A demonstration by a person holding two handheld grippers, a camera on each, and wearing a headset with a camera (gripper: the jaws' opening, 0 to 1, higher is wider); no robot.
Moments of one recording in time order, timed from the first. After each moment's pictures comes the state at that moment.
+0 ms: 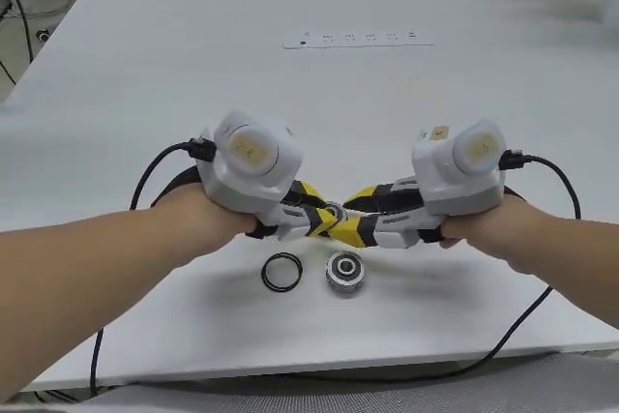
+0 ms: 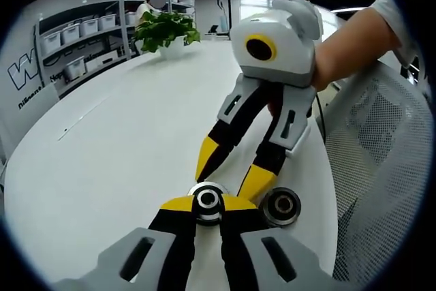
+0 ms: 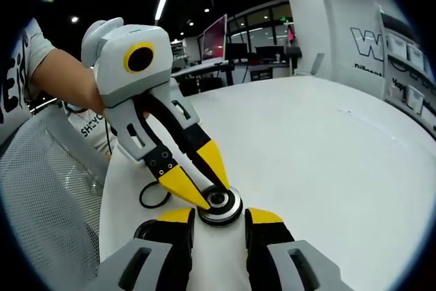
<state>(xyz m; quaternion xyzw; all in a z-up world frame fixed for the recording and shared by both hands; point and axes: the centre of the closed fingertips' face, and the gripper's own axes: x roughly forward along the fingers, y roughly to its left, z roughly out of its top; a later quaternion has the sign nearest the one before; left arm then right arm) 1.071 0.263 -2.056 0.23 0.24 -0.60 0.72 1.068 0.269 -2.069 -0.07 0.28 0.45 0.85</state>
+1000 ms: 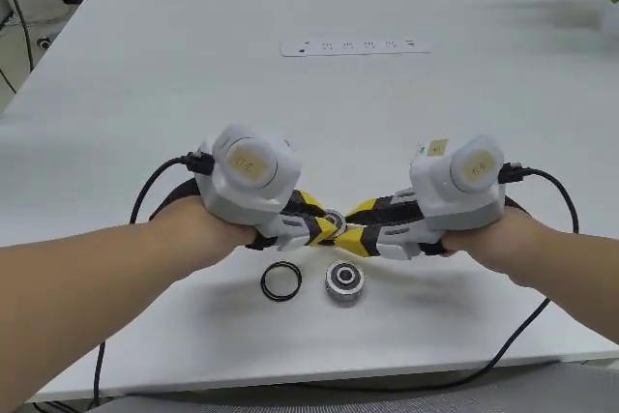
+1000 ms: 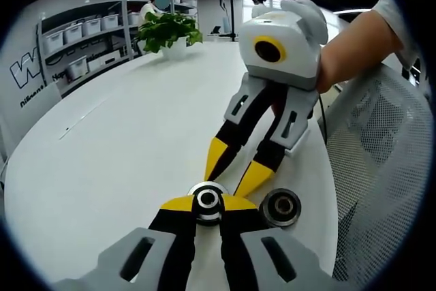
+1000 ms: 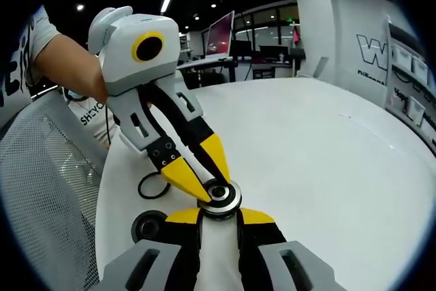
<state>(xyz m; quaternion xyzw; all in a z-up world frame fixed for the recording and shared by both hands) 1.069 0.262 -2.055 0.23 0.24 -0.60 0.73 1.060 0.263 -2.069 -0.10 0.28 0.45 0.84</state>
